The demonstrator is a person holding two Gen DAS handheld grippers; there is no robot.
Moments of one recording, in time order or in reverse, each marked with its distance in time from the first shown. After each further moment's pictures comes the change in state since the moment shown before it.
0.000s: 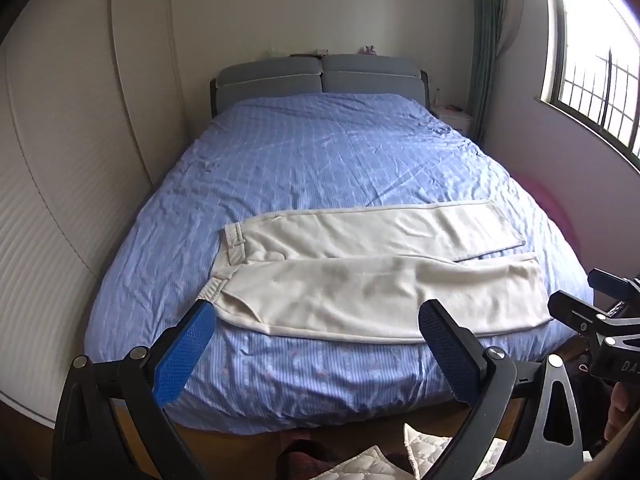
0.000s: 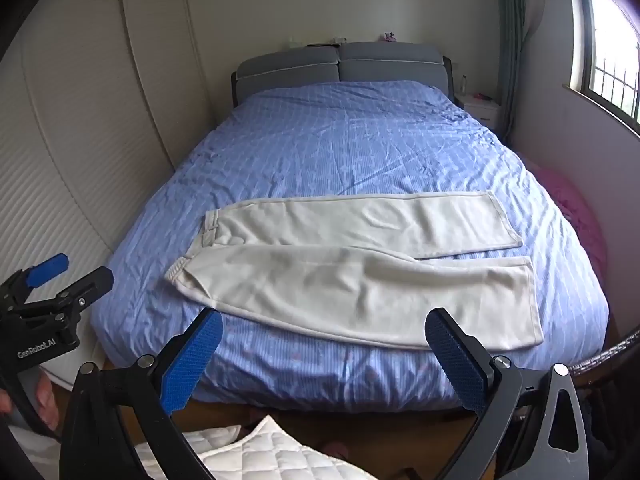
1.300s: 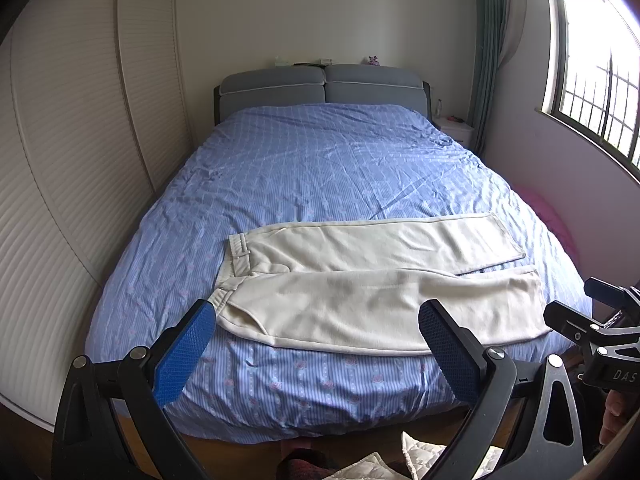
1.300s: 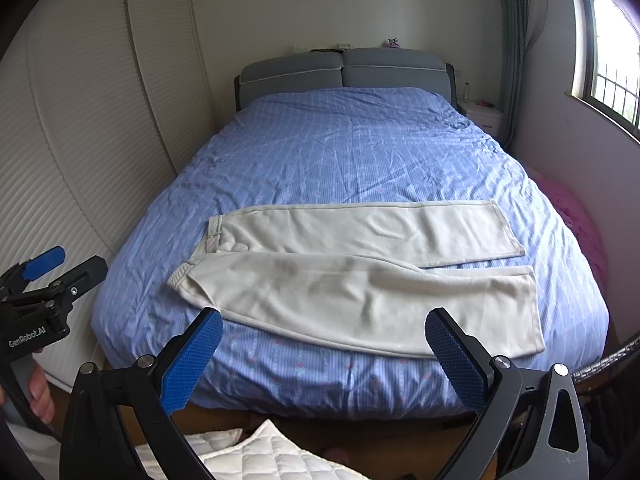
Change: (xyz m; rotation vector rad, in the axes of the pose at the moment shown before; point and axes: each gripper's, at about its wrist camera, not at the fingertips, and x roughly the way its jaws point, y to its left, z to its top) left arm -0.005 0.011 0.009 -0.017 -0.031 0.003; right arm -0.006 0.004 0.005 -0.015 -0.026 0.003
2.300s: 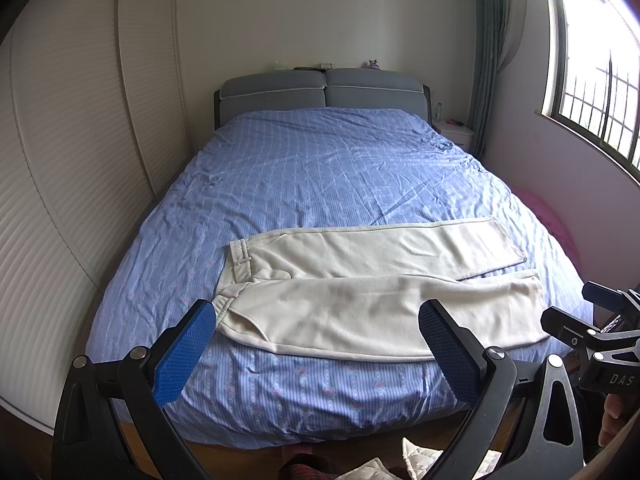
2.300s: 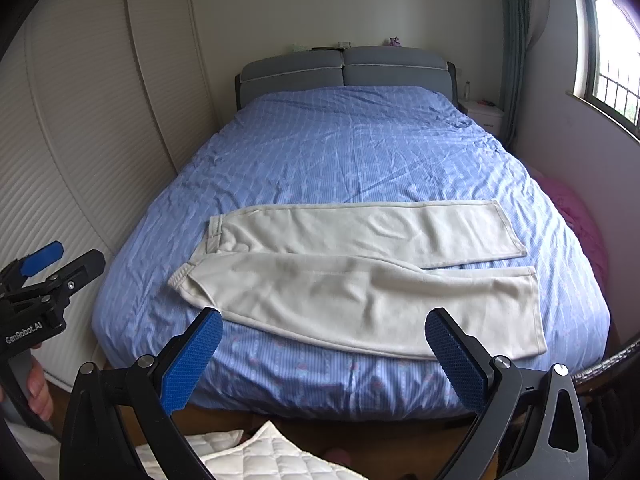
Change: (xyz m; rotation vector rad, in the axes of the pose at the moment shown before) left arm 0.000 0.001 0.007 0.001 -0.009 0.002; right arm 0.004 0.003 0.001 -0.002 0.002 0.003
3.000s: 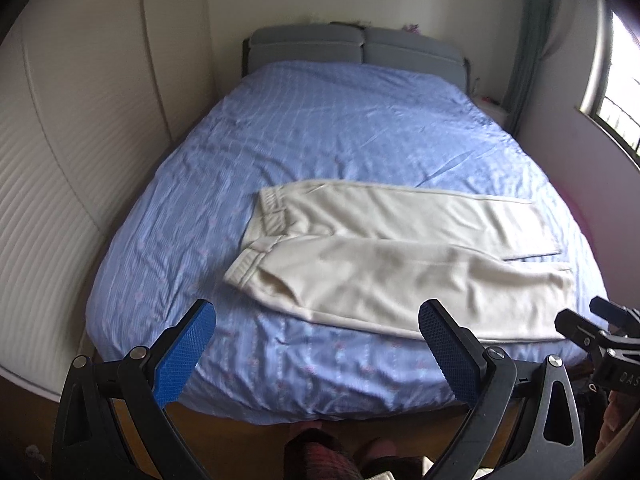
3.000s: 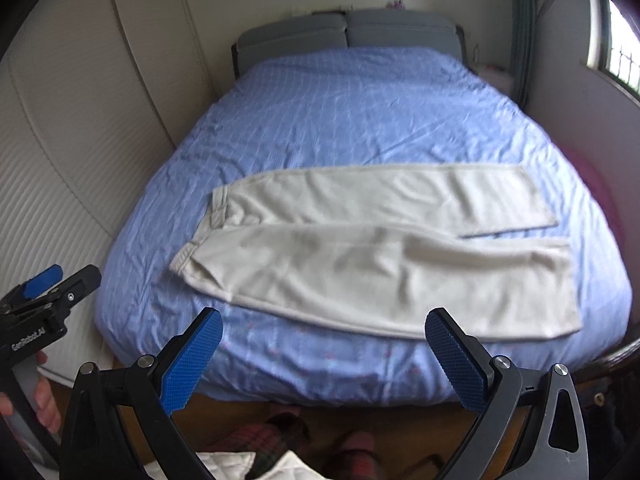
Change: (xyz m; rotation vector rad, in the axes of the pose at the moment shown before) left arm 0.086 0.084 -0.028 -0.104 0.167 0.059; right arm 0.096 0.045 -0.004 0.051 0.165 0.046
